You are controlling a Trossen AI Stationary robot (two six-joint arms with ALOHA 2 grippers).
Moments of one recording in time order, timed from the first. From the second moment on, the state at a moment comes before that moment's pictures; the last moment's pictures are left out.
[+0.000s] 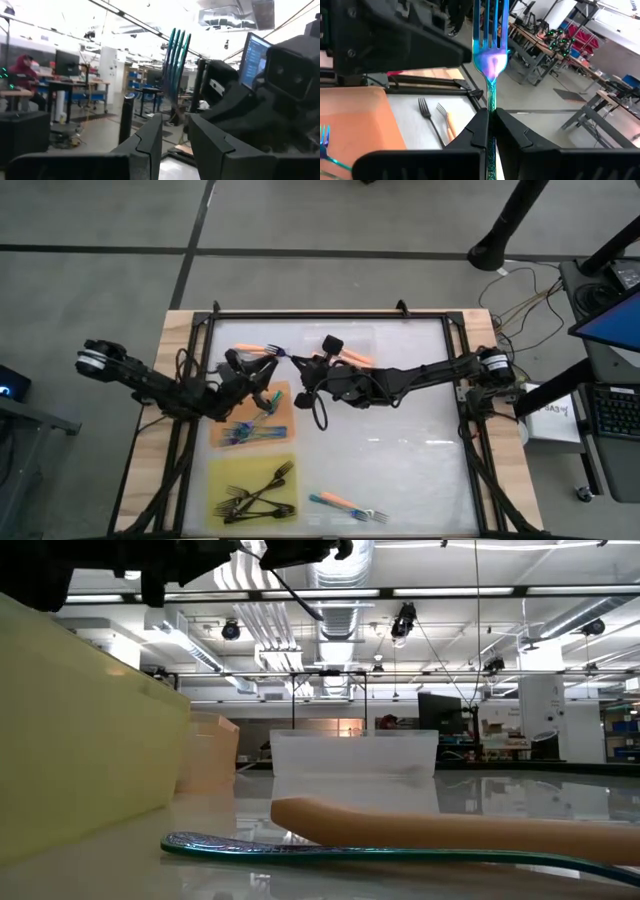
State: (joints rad) left arm -0.27 1.19 0.36 1.35 -0.86 0.23; right arm 0.11 1.82 1.50 0.12 0.70 -0.32
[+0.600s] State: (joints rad) left arm -0.27 1.23 0.45 1.37 -0.87 0.29; right arm 0.11 1.82 1.50 0.12 0.70 -0.34
